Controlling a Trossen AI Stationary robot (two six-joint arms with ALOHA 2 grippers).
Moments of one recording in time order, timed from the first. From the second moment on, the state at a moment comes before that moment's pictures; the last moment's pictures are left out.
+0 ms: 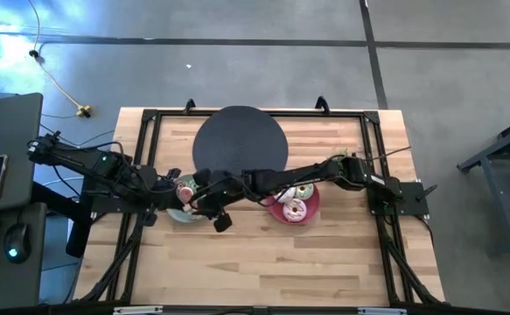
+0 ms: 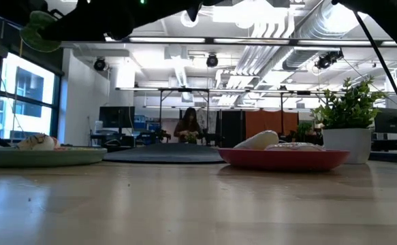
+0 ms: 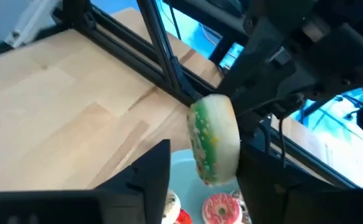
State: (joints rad) left arm -0.32 0.63 0.69 -0.72 0.05 -0.07; right arm 0.09 2.31 2.01 -0.11 -0.13 -0.51
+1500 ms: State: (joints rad) left arm -0.32 0.60 0.99 -1.13 -0.38 0.16; right arm 0.02 2.47 2.01 0.00 -0.26 0.83
